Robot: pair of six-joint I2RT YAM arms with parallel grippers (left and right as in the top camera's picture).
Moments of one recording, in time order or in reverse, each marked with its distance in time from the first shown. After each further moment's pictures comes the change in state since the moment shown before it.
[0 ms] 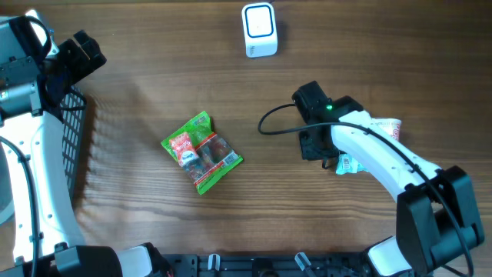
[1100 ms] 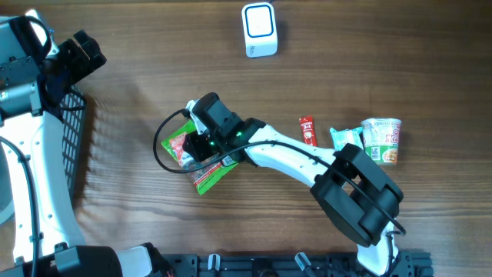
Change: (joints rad) left arm 0.000 0.000 0.000 0.000 0.000 0.000; right arm 0.428 0.346 0.251 0.747 -0.467 0.086
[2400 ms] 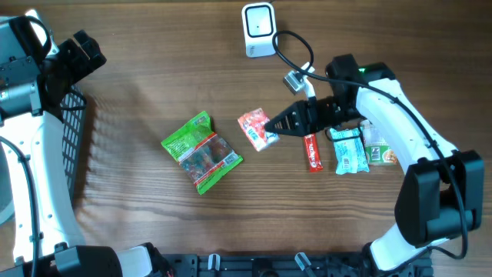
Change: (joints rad) left arm 0.000 0.000 0.000 -0.001 0.000 0.000; right arm -0.641 -0.242 -0.006 -1.092 -1.163 -0.898
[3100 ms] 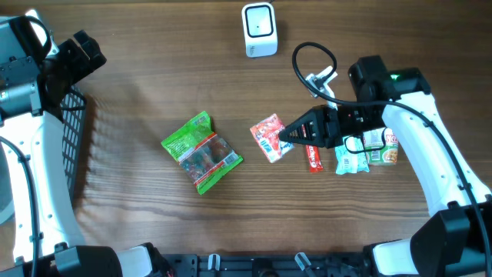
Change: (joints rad) left arm 0.000 0.000 0.000 0.001 0.000 0.000; right arm -0.055 -0.190 0.000 -0.120 0.077 -0.136
